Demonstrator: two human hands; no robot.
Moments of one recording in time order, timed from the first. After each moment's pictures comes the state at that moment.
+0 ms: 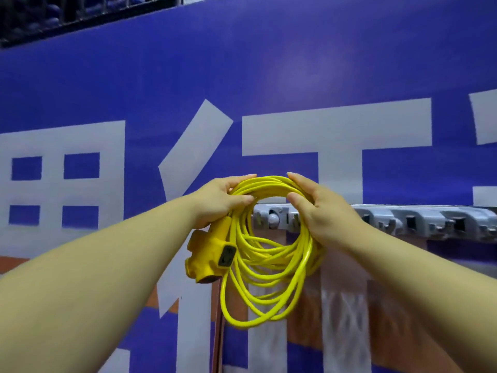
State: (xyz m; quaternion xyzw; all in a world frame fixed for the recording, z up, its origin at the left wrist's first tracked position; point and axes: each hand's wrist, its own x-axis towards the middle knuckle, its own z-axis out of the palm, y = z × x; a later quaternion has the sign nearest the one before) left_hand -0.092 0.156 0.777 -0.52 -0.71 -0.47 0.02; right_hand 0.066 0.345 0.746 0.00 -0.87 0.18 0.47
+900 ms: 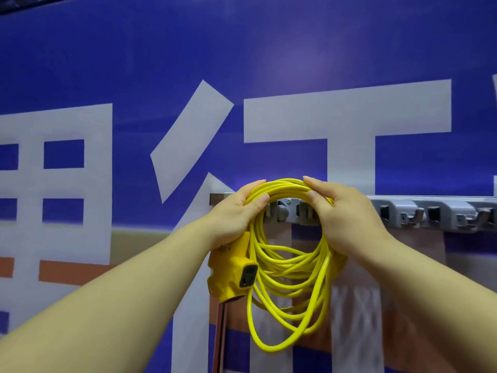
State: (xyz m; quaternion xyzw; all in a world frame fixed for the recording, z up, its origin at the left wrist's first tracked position) left_hand -0.112 0.193 0.726 -0.54 -0.69 -0.49 0.06; right_hand 0.057 0.343 0.720 -0.07 -0.83 0.16 0.54
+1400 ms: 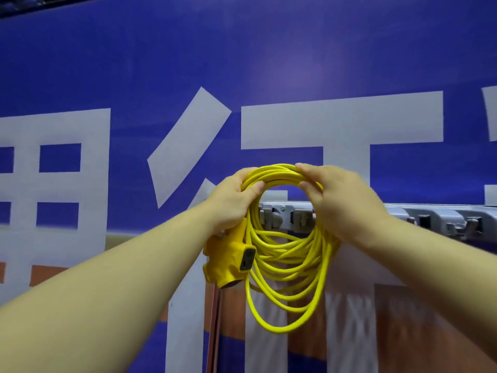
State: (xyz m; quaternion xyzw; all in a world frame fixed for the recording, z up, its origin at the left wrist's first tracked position) left_hand -0.102 0.194 0.759 -0.53 -0.68 -0.48 0.18; right_hand 0.070 0.336 0.759 -0.08 -0.86 -0.02 0.51
